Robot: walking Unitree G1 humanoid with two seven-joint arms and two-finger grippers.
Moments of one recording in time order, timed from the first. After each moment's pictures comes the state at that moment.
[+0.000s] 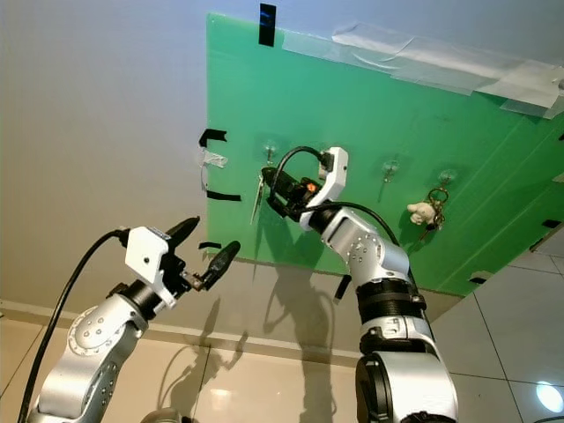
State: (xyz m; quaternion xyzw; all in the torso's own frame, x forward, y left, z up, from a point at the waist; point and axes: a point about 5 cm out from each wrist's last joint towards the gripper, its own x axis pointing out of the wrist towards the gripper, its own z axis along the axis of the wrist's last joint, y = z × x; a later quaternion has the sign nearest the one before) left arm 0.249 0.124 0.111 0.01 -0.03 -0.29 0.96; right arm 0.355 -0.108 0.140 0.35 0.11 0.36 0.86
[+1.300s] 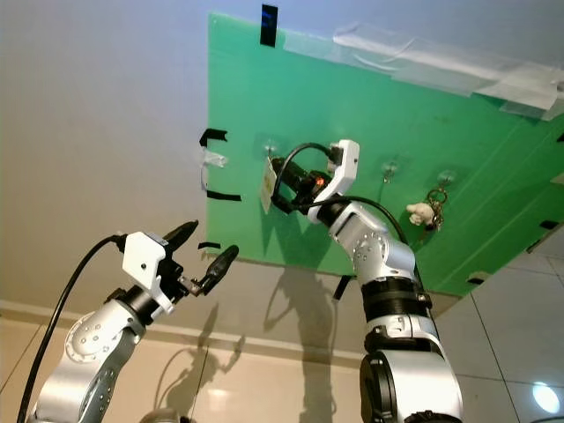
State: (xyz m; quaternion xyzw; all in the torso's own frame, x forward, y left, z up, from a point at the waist) left arm 0.243 0.126 0.107 0.00 -0.03 -0.30 0.95; right arm 0.362 -0.118 0.152 0.32 0.07 0.35 0.88
